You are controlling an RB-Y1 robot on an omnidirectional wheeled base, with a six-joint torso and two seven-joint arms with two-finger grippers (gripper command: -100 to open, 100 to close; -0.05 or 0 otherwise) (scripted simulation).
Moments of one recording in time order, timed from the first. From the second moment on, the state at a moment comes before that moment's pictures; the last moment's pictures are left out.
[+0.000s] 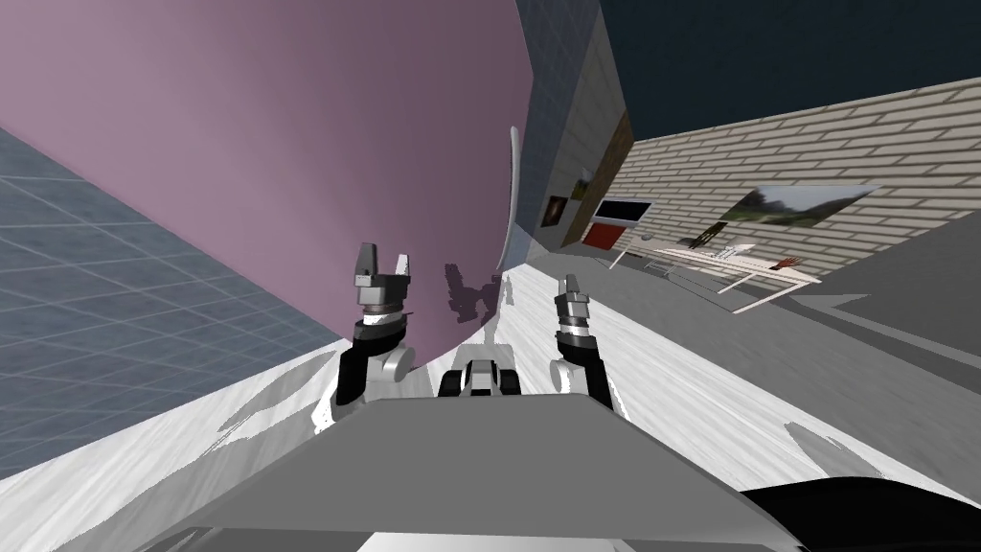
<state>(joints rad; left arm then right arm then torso) 0.35 0.14 -0.08 -2.27 0.12 -0.57 -0.14 0.51 -0.02 0.03 -2.28 0.03 -0.39 0.11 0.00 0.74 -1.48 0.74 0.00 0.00</state>
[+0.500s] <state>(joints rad) 0.22 0.20 -0.12 -2.17 0.14 -0.50 -0.14 0.51 -0.02 0.03 -2.28 0.03 -0.39 0.11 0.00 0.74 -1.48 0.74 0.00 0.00</state>
